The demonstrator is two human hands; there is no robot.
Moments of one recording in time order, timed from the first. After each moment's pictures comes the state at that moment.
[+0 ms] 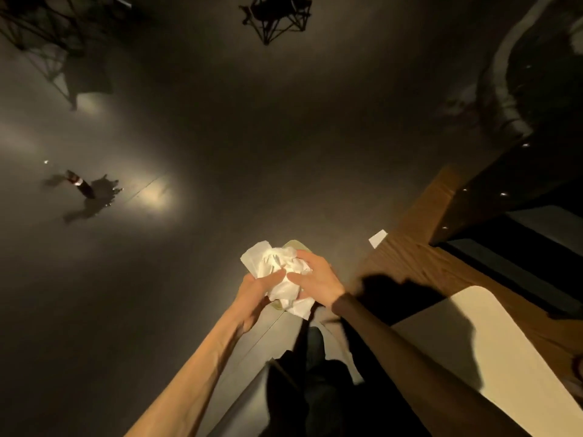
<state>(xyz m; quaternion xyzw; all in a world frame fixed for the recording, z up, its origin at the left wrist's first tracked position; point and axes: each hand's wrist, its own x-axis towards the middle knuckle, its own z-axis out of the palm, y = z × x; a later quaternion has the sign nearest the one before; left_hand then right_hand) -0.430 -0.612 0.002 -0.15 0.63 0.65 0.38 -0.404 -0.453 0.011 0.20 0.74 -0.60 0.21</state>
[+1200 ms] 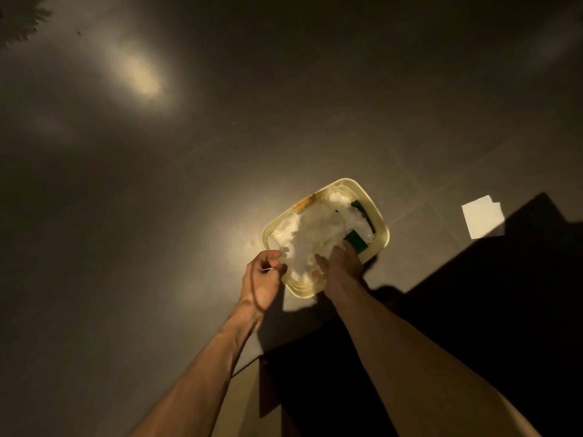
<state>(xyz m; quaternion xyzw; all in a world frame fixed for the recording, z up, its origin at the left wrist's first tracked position) -0.495 -0.684 -0.509 -0.34 0.68 0.58 0.29 -0.508 -0.538 -0.567 0.60 0.36 -0.71 0.07</state>
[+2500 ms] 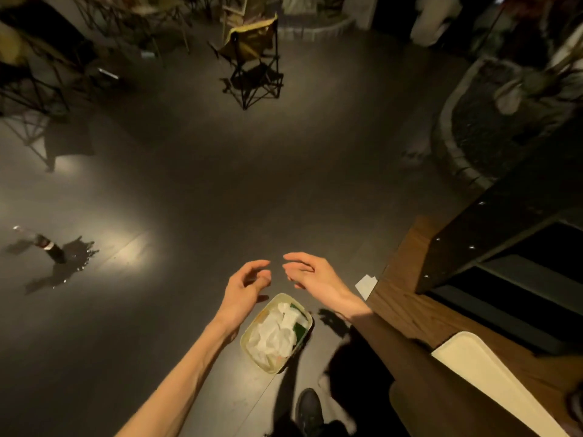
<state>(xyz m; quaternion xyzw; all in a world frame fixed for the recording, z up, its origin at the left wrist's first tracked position) -0.525 -0.600 0.064 -0.01 0.74 0.63 0.26 -0.488 -0.426 0.064 0.20 0.72 -0.66 0.12</state>
